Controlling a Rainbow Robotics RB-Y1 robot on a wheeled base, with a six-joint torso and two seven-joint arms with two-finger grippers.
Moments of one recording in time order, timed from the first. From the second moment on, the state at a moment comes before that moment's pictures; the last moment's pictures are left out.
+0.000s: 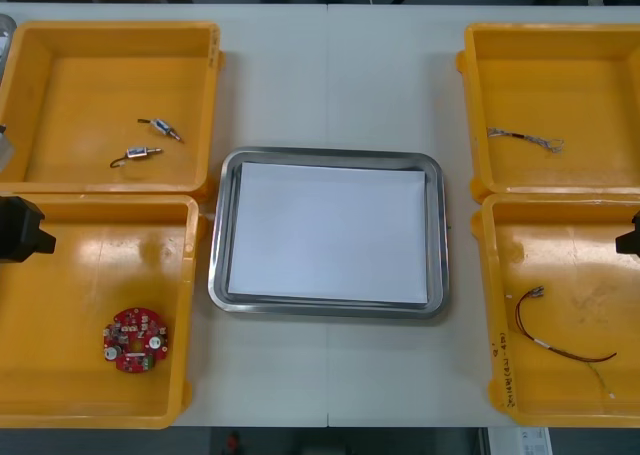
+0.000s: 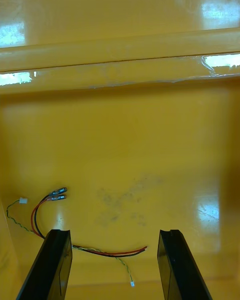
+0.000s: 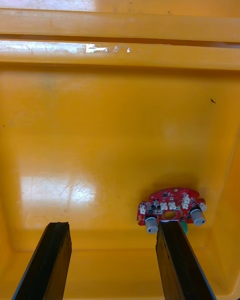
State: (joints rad) right arm -0.17 -0.61 -0.41 -2.14 -0.69 1.92 1.41; left arm -0.17 0.81 0.28 -2.19 0.90 1.91 -1.18
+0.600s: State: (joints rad) right arm -0.17 -0.61 -0.41 -2.14 -0.69 1.92 1.41; left arm -0.17 0.81 0.28 -2.19 0.90 1.91 -1.18
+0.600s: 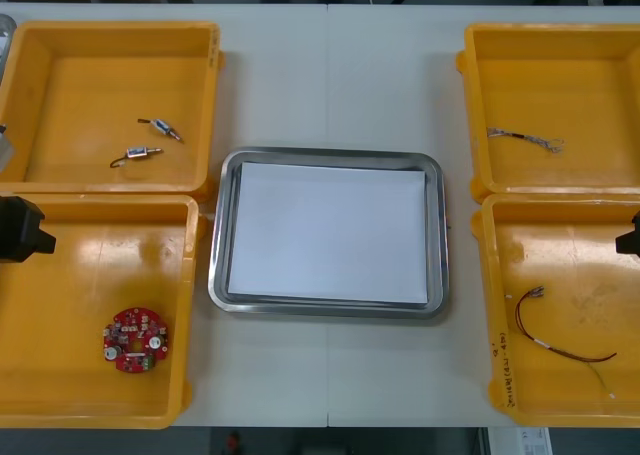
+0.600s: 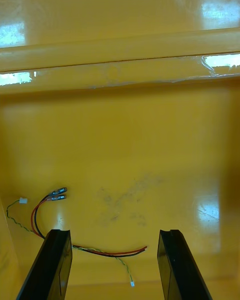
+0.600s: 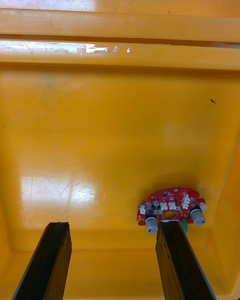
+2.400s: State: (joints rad) right arm -0.17 -0.61 -0.41 -2.14 -0.69 1.92 1.41; left arm -0.17 0.81 0.28 -2.19 0.90 1.91 -1.18
